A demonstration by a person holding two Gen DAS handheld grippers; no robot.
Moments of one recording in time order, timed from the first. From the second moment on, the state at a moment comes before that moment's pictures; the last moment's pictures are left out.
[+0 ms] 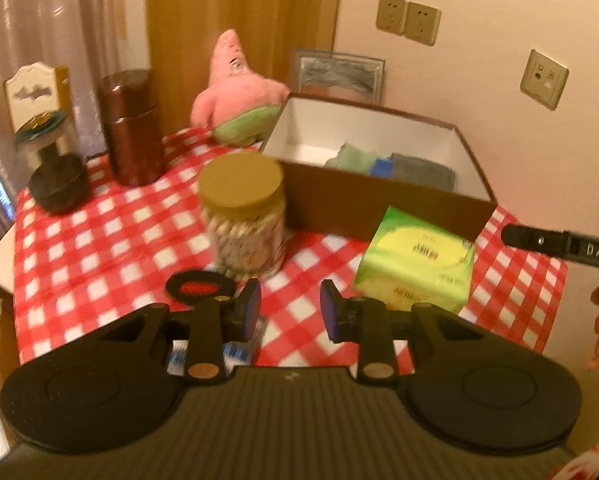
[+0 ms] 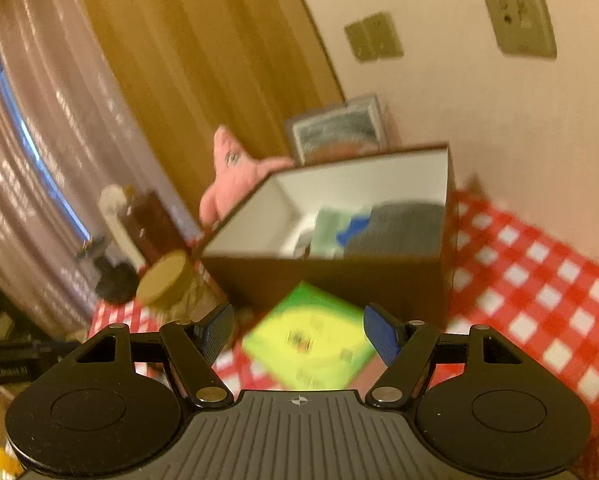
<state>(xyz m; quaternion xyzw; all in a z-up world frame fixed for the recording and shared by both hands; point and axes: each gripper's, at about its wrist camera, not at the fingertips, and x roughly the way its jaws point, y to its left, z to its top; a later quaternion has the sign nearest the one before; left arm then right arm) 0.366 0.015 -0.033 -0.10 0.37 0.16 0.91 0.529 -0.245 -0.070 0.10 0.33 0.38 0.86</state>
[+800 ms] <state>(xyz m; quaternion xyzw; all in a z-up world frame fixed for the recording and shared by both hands) 0.293 0.184 -0.110 -0.06 0.43 0.03 0.90 0.366 -0.034 -0.143 0.07 0.46 0.30 0.84</state>
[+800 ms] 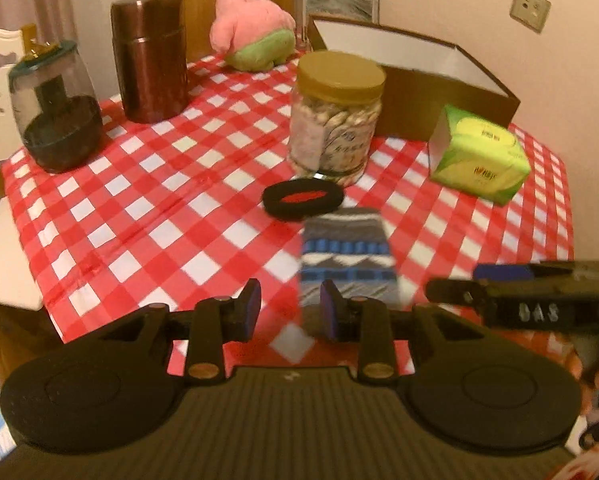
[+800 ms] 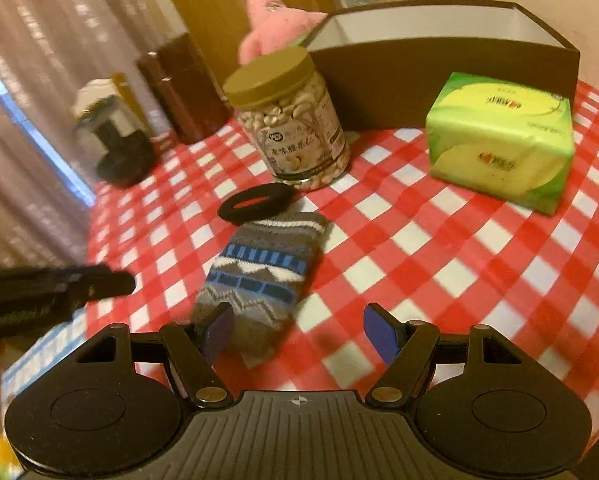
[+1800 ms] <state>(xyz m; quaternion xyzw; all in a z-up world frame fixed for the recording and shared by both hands) 0.304 0.244 -0.142 -0.04 0.46 0.01 0.89 0.397 0.080 -0.192 0.01 0.49 0.21 0.85</state>
